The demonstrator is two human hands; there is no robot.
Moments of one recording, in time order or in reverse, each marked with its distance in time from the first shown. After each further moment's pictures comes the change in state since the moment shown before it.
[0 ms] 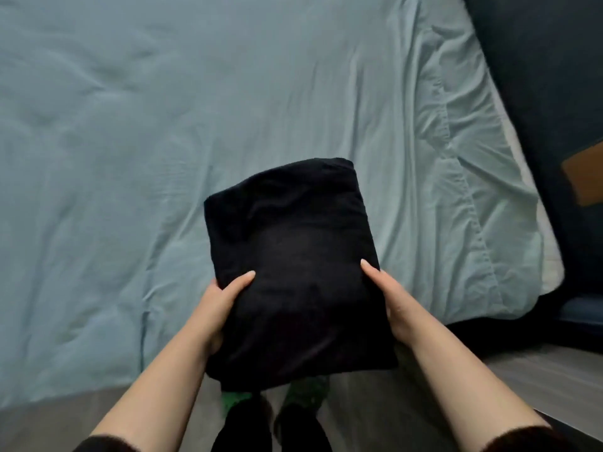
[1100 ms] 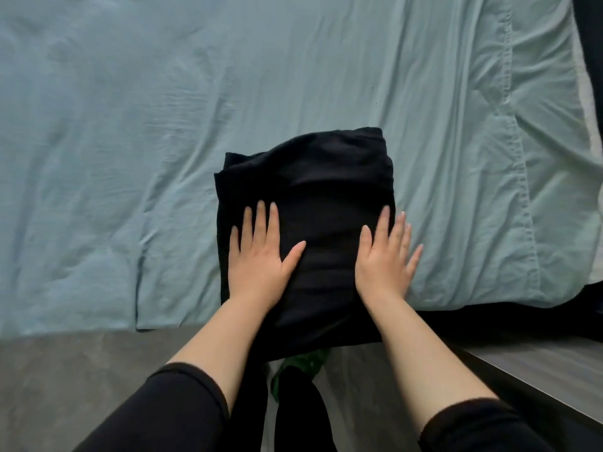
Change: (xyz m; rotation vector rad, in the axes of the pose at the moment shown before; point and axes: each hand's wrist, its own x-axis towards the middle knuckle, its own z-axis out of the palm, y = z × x) left_hand 0.035 -0.060 0.041 1.370 0.287 0.486; right_hand 0.058 0.054 0.025 -1.325 0.684 -0.355
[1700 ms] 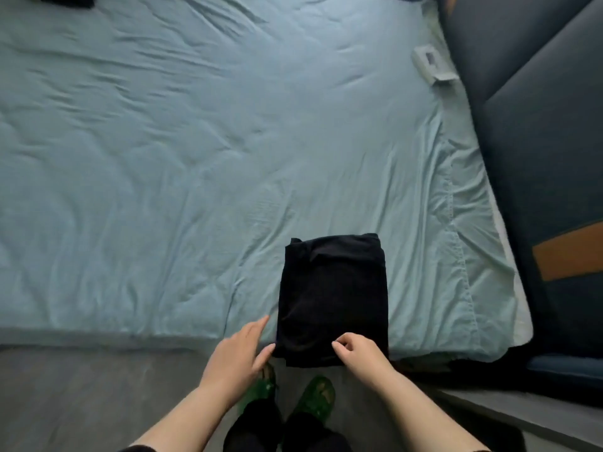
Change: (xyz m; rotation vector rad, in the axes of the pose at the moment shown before) left_hand -0.186 -0.093 -0.178 -0.098 -0.118 0.110; right_hand -0.173 -0.069 -0.133 0.085 -0.540 -0.210
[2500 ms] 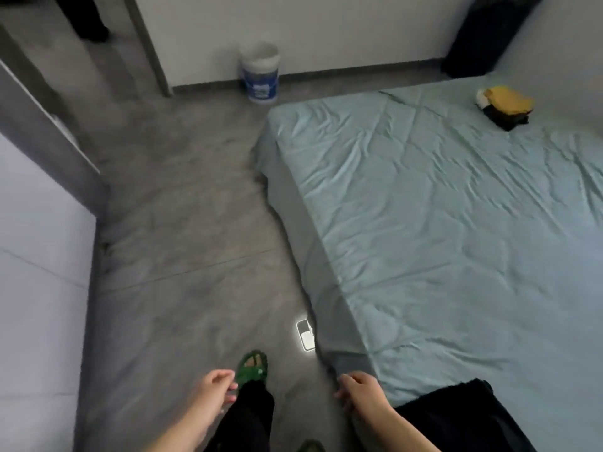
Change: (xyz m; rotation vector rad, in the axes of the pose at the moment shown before) left_hand -0.325 -0.030 0.125 -1.767 0.920 -1.424; right_hand -0.093 -0.159 0.152 -0.348 -0.519 -0.396
